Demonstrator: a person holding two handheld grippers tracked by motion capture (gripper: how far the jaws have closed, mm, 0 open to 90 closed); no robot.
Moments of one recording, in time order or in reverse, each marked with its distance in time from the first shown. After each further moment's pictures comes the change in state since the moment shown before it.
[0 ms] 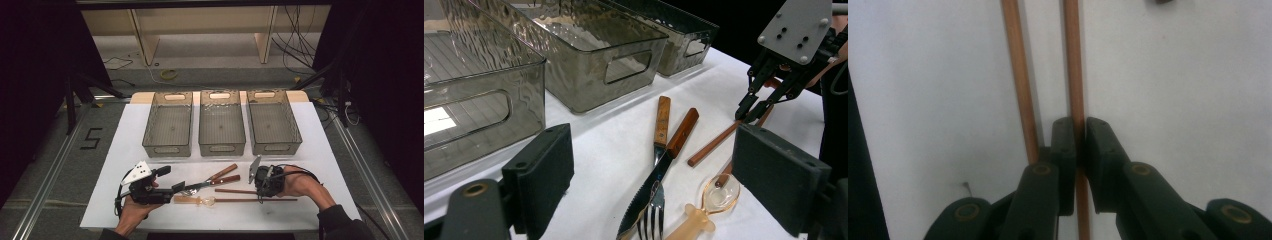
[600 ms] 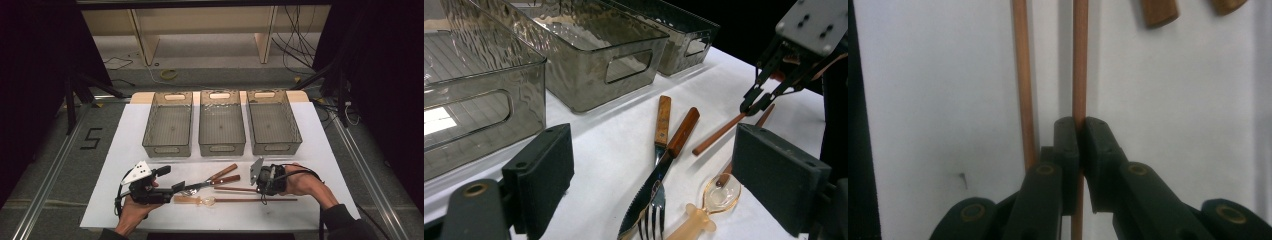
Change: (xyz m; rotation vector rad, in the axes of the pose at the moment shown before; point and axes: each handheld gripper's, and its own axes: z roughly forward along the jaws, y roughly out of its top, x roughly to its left) left arm 0.000 0.001 0.000 0.003 -0.001 -0.001; right arm 0.003 -0.003 -0.013 -0.062 -0.054 -0.089
